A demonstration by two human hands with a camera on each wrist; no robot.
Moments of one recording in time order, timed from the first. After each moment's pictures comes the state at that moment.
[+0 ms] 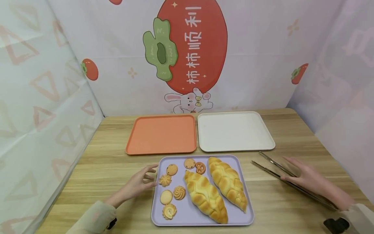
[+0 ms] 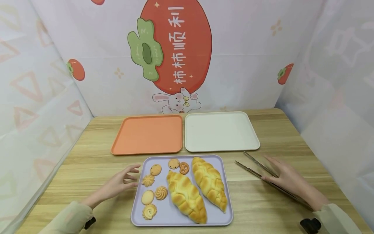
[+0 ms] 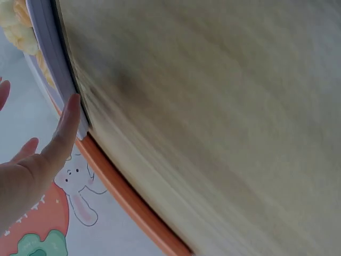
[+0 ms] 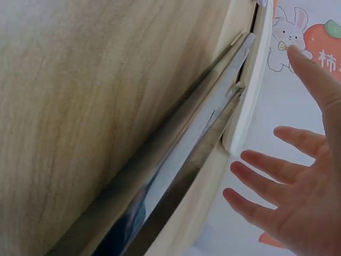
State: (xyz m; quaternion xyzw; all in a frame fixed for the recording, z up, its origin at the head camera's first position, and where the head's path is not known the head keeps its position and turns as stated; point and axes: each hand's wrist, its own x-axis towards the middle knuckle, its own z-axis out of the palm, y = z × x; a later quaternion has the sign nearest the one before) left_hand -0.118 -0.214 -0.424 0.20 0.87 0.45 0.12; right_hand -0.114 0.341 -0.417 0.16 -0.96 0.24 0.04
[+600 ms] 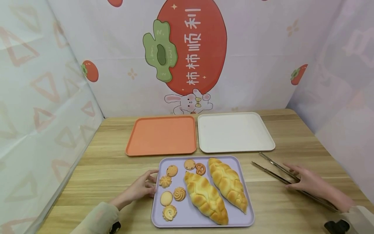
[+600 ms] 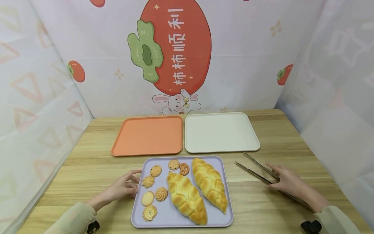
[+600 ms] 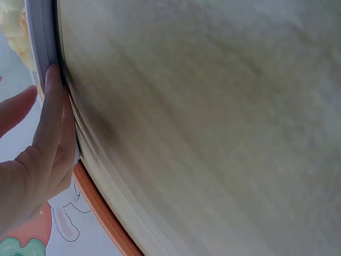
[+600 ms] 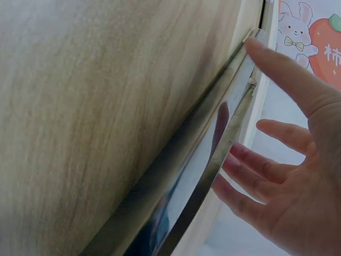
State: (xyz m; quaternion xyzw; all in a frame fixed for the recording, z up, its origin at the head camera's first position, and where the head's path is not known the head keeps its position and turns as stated) left_hand -0.114 -0.210 -0.433 0.12 0.79 0.56 0.23; right_hand -0.108 0.349 -0.428 0.16 -0.96 0.22 -0.01
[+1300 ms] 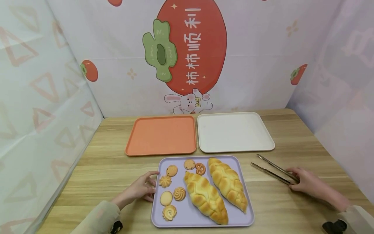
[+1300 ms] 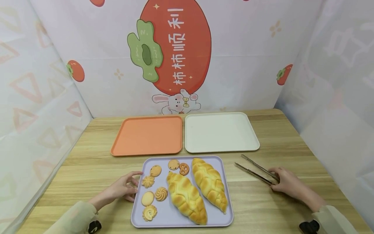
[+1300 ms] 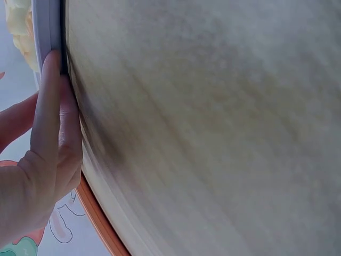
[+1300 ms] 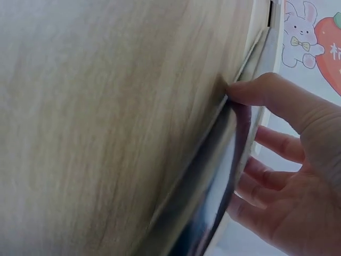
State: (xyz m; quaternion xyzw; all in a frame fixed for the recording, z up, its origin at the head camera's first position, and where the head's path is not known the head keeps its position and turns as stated) left_hand -0.115 -0.208 -0.433 0.06 0.77 0.58 0.26; right_hand -0.110 0.351 -0.435 0.14 -0.97 0.21 -0.02
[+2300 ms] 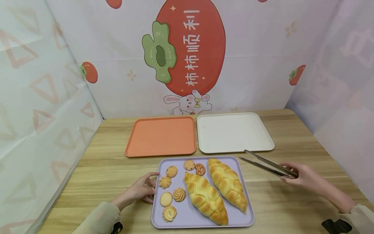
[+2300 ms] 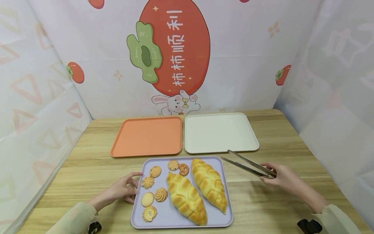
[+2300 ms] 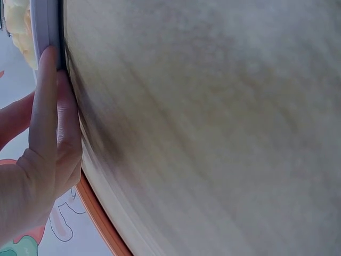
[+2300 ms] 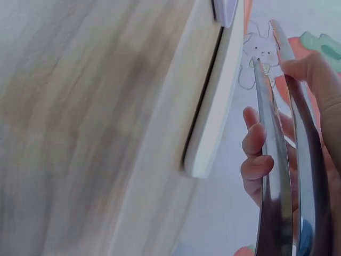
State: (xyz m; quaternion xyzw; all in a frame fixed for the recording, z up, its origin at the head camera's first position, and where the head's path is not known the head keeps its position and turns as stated) left_hand -0.113 -0.206 -0.431 0.05 0.77 0.58 0.27; right_hand -0.108 0.325 -0.405 0.21 -0.94 0.27 0.09
